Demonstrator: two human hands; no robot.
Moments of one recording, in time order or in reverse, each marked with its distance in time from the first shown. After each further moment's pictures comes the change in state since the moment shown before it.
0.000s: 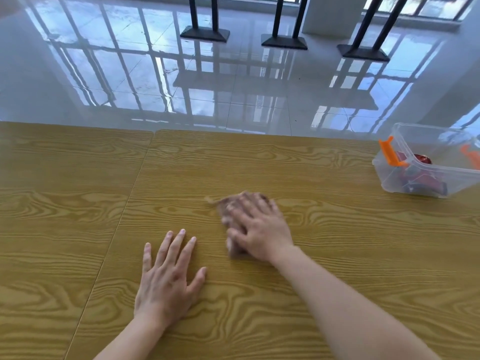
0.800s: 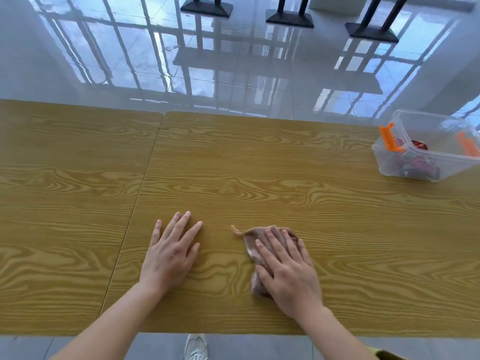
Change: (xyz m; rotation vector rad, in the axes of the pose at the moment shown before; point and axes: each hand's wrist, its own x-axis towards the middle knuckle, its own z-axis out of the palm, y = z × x) left_hand -0.017 -0.031 -0.016 -0.107 -0.054 0.080; right_hand -0.160 -0.028 0.025 -0.058 0.091 0.088
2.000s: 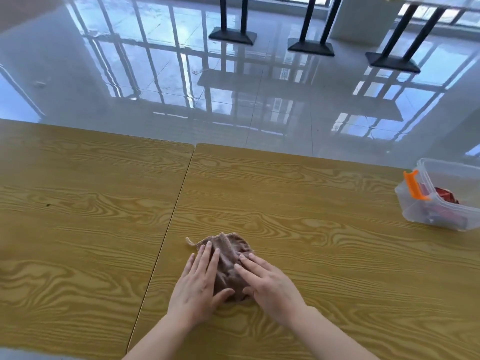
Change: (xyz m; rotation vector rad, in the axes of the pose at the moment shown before) left_hand 0.003 0.007 -0.013 0.044 -0.126 -0.017; right_hand 0.087 -0.053 -0.036 0.265 -0.070 -0.465
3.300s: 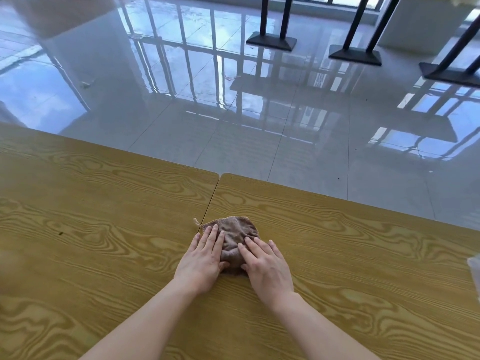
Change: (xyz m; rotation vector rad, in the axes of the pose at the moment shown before) left_hand 0.165 -0.085 -0.051 0.127 -0.165 -0.148; right_hand 0.188 0.052 -0.007 -0.074 0.066 0.144
